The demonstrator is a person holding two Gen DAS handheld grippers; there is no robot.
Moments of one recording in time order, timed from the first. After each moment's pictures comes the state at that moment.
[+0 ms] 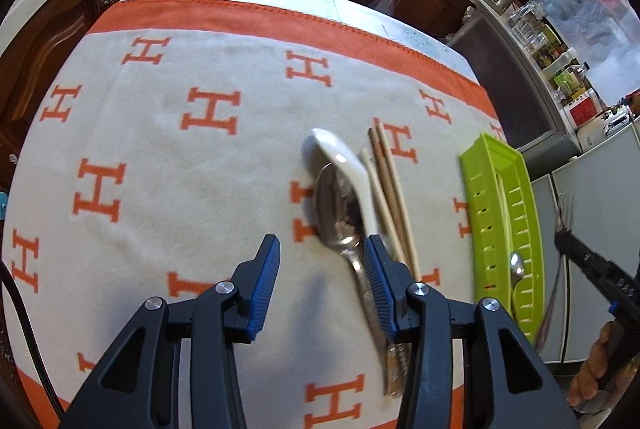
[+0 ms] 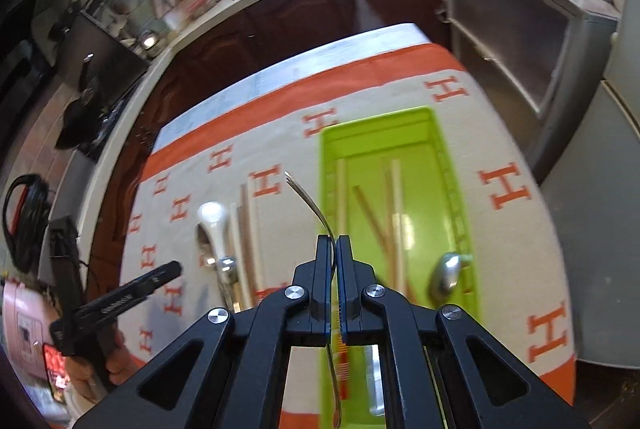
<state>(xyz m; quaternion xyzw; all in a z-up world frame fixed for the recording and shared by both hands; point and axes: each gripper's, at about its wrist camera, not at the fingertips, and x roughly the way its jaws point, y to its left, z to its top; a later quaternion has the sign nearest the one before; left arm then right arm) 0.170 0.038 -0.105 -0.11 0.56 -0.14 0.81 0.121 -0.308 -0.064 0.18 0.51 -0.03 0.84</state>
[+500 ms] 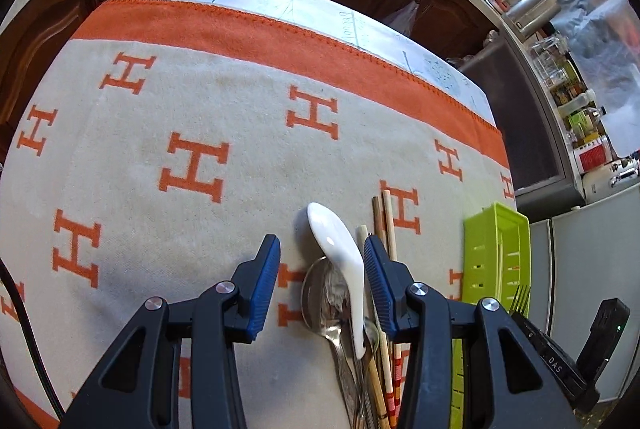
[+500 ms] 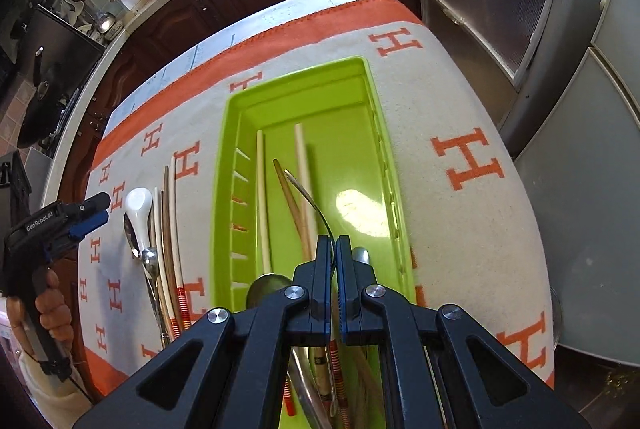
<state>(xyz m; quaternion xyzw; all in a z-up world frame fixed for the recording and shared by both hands) 0.234 0.034 -0.110 -0.16 0.58 -0.11 0.79 0.131 -0.347 -0.125 0.18 0.56 -0.06 0.81</state>
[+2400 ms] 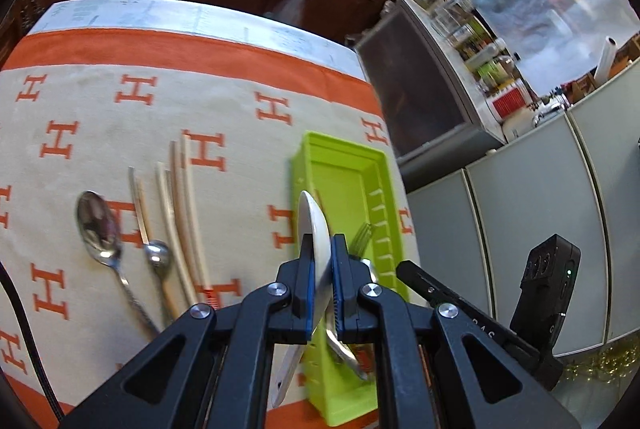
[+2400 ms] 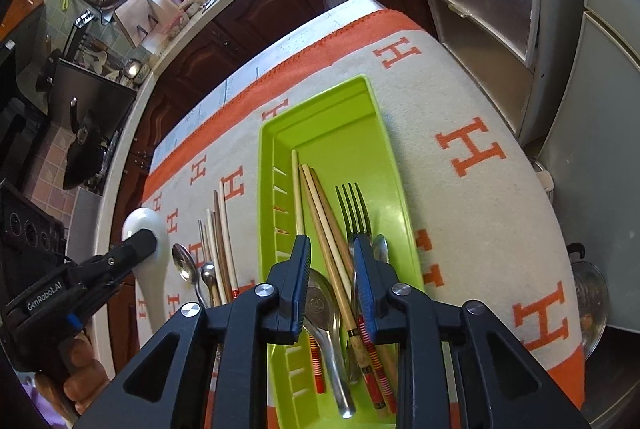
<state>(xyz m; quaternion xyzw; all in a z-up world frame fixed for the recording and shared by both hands) 0.152 -0.099 -0.046 -0.15 0.55 -0.25 0.78 0.095 -0.373 -0.094 0.28 0.50 -0.02 0.82</state>
